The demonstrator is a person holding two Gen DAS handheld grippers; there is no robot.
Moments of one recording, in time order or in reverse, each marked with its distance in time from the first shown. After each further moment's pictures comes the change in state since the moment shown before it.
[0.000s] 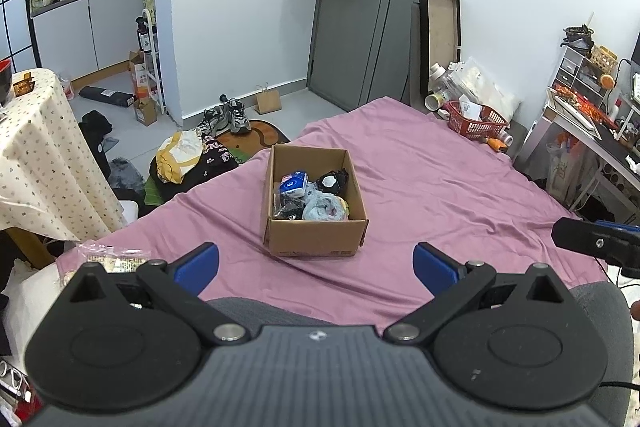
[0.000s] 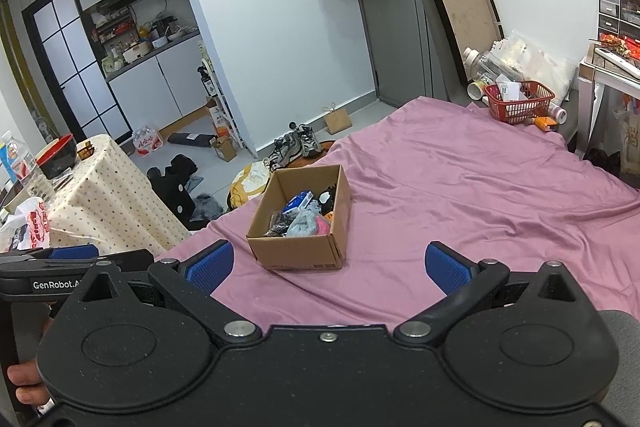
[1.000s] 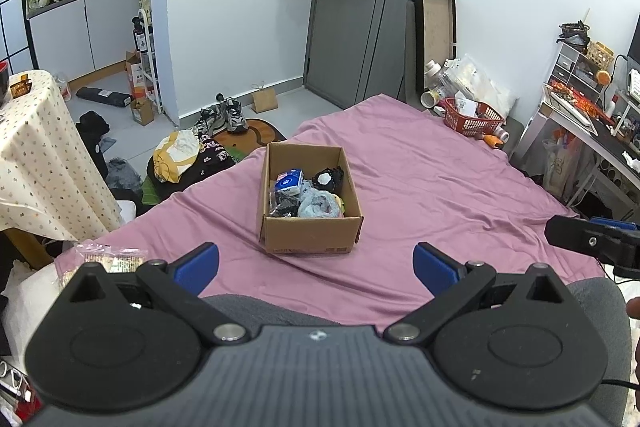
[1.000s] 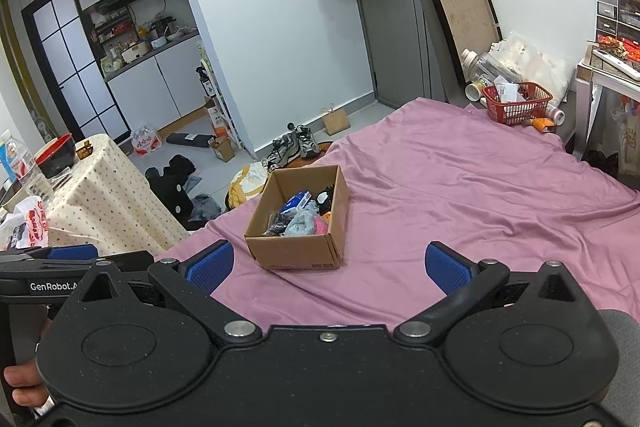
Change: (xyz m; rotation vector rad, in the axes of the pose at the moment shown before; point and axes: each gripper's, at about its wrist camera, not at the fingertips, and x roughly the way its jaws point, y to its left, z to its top) left arm -0.001 -0.004 0.002 0.008 0.004 -0.007; right arm -0.002 -0.002 0.000 0.001 -0.004 -0.001
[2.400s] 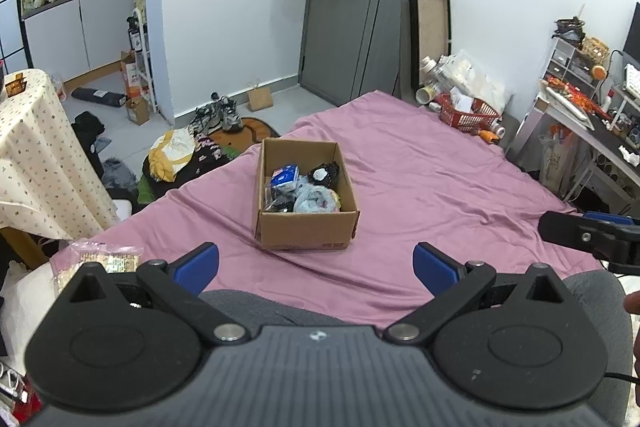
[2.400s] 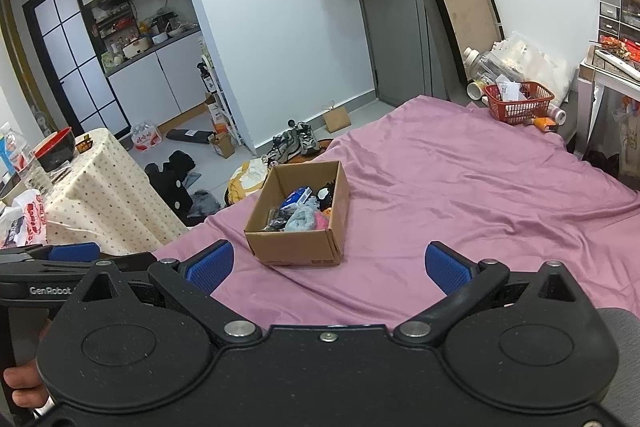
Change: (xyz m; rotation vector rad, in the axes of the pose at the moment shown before) left arm 0.001 0.002 -0.011 0.015 -0.003 -0.020; right arm 0.002 -0.006 -0.001 -0.004 0.010 0.000
